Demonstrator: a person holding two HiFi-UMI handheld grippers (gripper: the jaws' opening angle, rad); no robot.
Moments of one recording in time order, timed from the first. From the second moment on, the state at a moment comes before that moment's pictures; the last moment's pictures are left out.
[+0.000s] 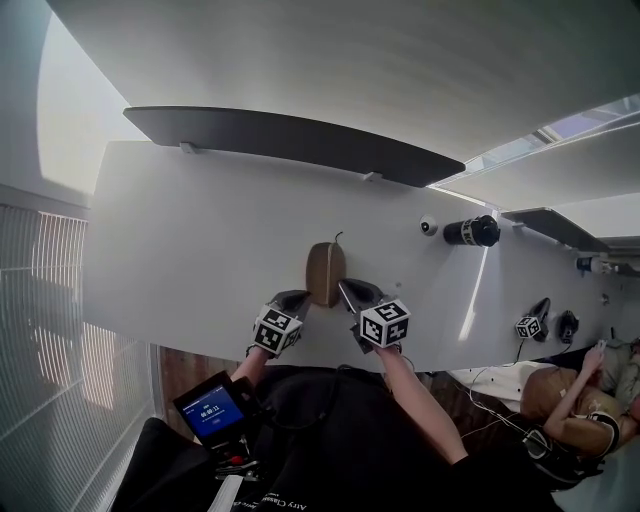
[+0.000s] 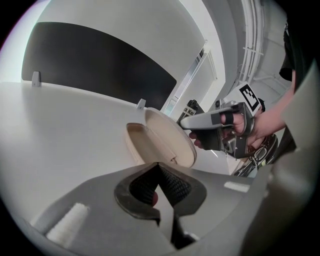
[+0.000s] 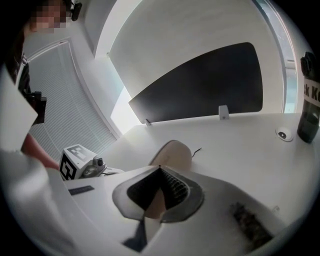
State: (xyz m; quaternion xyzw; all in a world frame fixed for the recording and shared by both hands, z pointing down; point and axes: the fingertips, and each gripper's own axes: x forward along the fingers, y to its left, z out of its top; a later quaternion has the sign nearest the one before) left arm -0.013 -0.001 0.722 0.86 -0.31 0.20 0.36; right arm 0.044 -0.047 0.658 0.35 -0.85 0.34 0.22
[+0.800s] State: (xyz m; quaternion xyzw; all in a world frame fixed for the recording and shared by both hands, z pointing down) left arm -0.014 0.006 0.700 0.88 -0.29 0.21 0.32; right arm -0.007 -0.046 0.677 0.28 -0.86 0.37 0.23
